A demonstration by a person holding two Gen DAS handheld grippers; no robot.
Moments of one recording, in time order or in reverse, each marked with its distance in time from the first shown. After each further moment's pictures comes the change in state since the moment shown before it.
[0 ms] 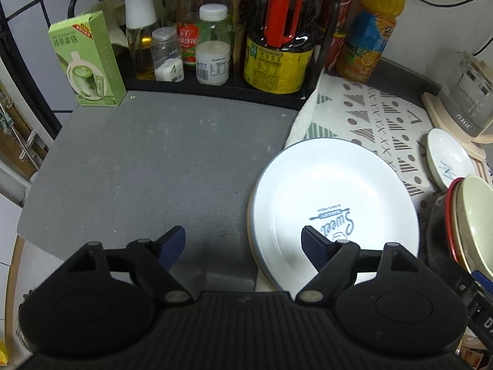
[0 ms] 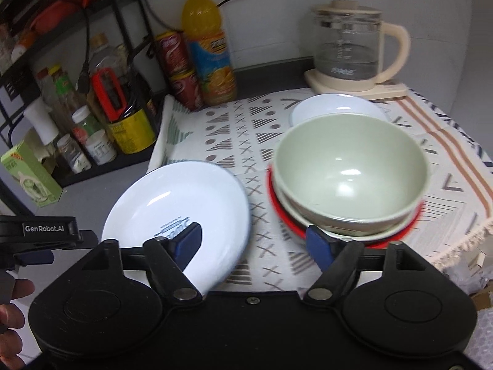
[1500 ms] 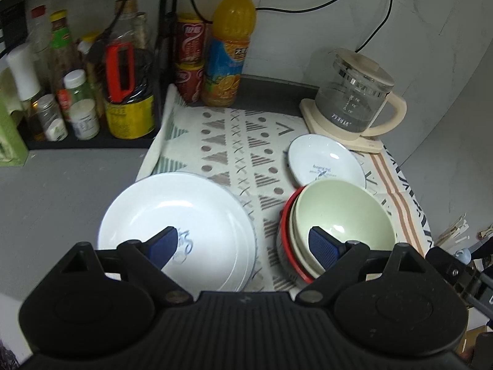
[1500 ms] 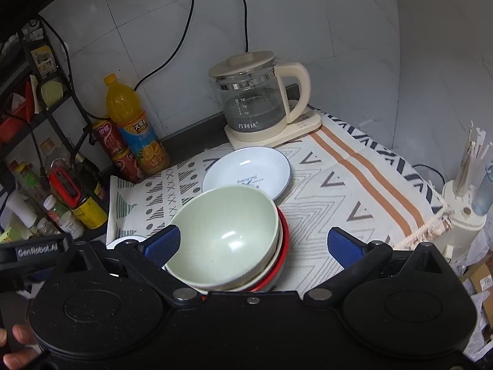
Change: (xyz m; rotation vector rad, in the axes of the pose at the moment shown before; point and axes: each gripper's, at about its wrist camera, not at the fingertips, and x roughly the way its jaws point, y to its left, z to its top) left arm -0.059 -0.130 0.008 0.159 -0.084 -0.268; right arm -0.057 -0.112 0.045 0.166 -0.105 -0.074
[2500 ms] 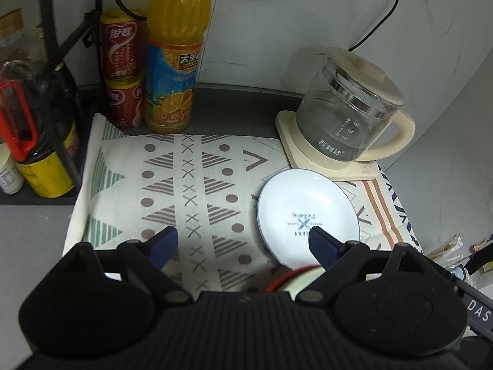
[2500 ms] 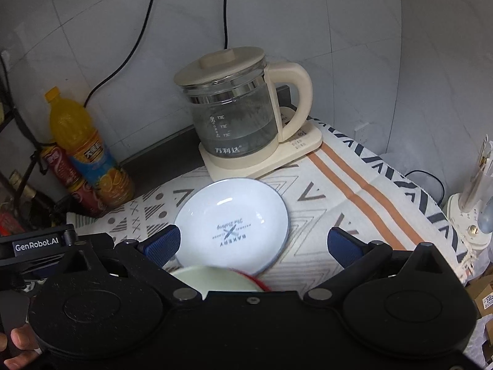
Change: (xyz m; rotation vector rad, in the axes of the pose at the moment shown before) left arm 0.118 -0.035 0.098 0.027 0.062 -0.091; right arm 0.114 -0.003 0.075 0.050 0.043 -0.082
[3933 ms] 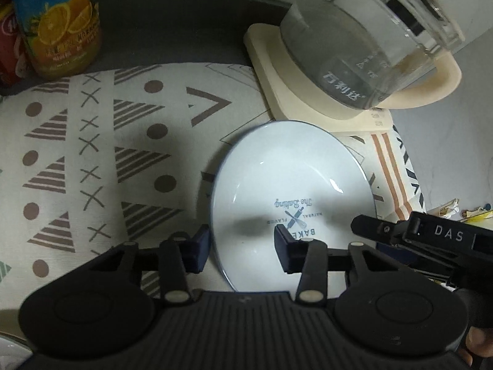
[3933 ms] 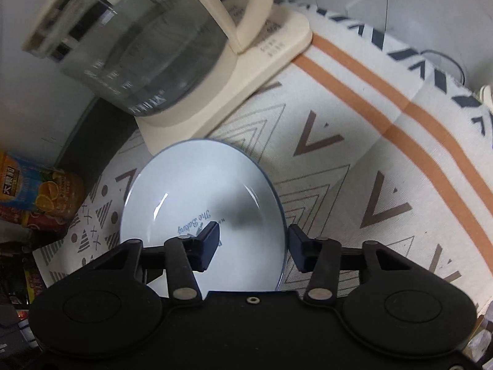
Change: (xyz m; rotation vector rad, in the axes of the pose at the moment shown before) left arm 0.163 -0.022 0.029 0.025 0.323 -0.131; right arm 0.168 -0.047 0.028 0.291 0.463 0.025
